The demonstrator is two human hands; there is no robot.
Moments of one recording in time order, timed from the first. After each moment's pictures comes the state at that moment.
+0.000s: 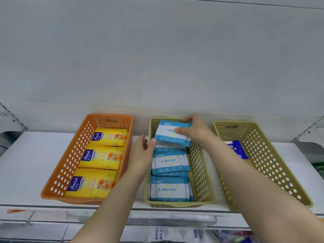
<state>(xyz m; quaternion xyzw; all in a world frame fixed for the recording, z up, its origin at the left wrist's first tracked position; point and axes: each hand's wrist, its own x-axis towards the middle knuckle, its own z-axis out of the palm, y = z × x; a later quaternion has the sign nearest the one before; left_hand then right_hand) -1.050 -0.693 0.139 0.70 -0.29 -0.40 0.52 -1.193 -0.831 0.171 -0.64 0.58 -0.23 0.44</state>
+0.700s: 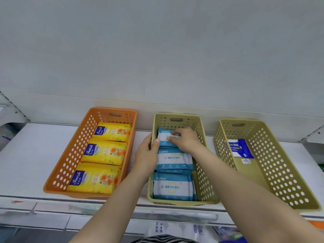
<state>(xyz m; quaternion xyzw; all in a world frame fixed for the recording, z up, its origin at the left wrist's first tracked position) -1.053 -0.692 0.127 0.71 -0.33 -0.39 0.49 -1.161 -0.819 0.116 -0.77 0.57 -0.05 0.29</state>
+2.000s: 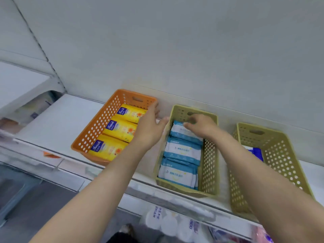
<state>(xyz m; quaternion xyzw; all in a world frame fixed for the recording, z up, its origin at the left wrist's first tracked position) -1.030 -0.679 0.180 0.75 -0.39 -0.24 0.47 -1.164 -0.835 0.165 -0.85 0.47 0.04 0.24</state>
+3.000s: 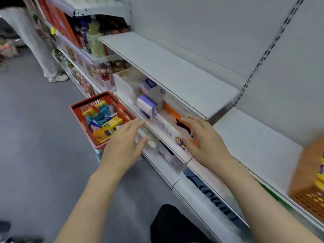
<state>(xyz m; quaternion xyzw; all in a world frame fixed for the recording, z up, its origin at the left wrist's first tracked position) -0.638 -0.124 0.165 0.92 -0.29 0.05 0.28 -0.732 -0.357 0.173 -0.96 0.04 -0.14 0.22</state>
